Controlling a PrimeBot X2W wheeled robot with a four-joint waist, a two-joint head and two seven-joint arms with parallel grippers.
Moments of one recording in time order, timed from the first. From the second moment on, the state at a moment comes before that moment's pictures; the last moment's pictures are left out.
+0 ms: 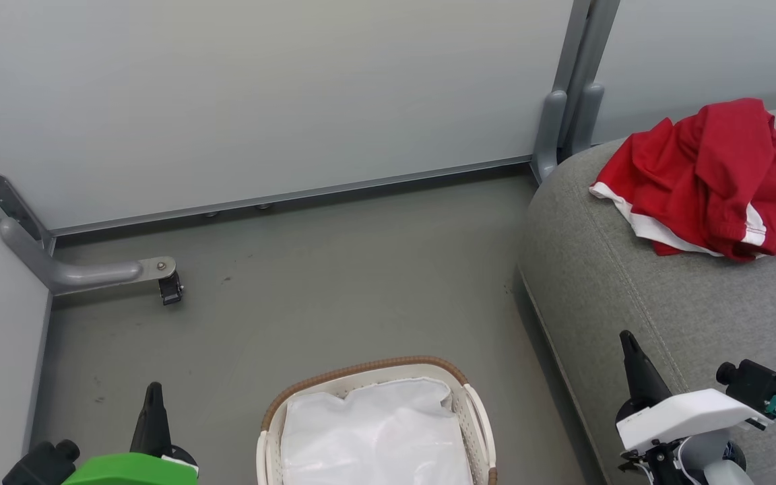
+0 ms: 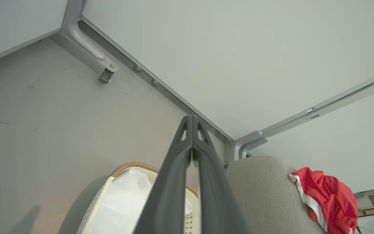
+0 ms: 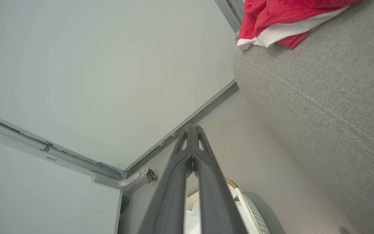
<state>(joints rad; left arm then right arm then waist) 0.04 0.05 0.03 0.25 -0.90 -0.09 -0.09 -0.07 -0.06 0.06 0.29 0.85 0.13 -0.12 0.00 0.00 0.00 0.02</state>
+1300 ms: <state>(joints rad) -0.03 0.05 0.07 0.25 -1.28 -0.11 0.02 -0.08 -0.07 -0.01 0.26 1.28 0.13 -0.01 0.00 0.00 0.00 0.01</state>
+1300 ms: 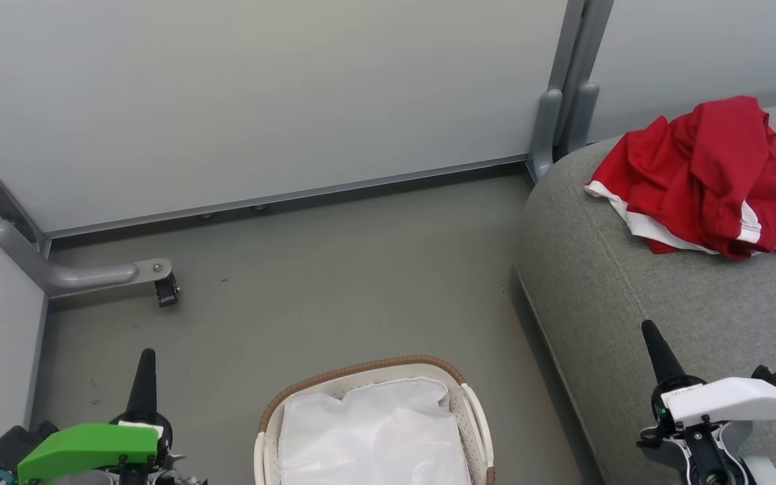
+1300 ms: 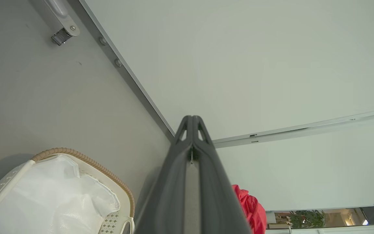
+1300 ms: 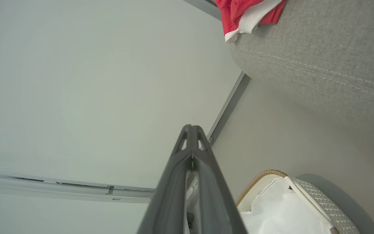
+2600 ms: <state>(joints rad) -0.09 0.05 0.11 0.25 -1.56 -0.12 0.10 -0.10 -0.07 -0.08 0.25 1.57 0.13 0.08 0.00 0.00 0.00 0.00</state>
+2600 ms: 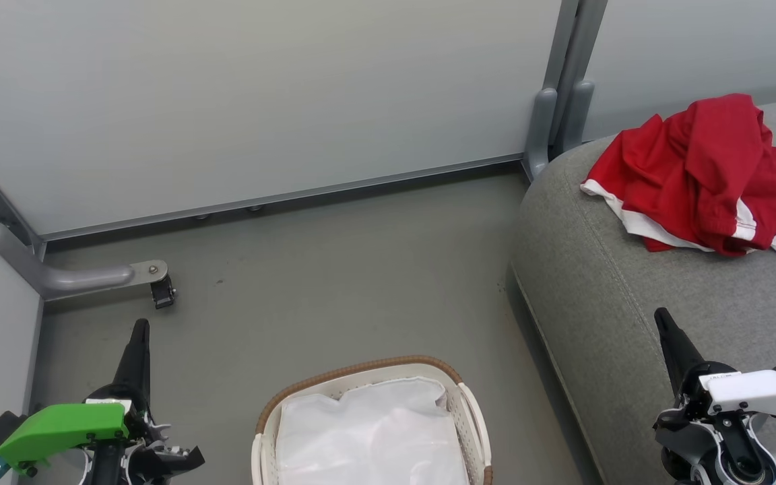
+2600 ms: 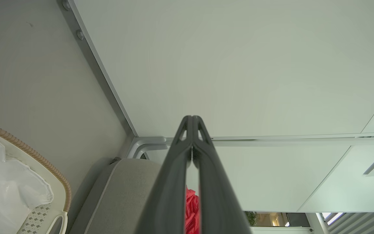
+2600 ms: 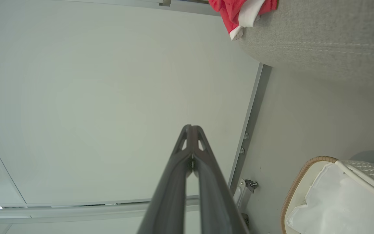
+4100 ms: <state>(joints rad) -0.10 0.05 0.11 0.25 -1.61 -0.13 0.11 -0.10 -0.06 -0.10 0.24 1.63 0.13 0.10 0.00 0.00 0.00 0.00</state>
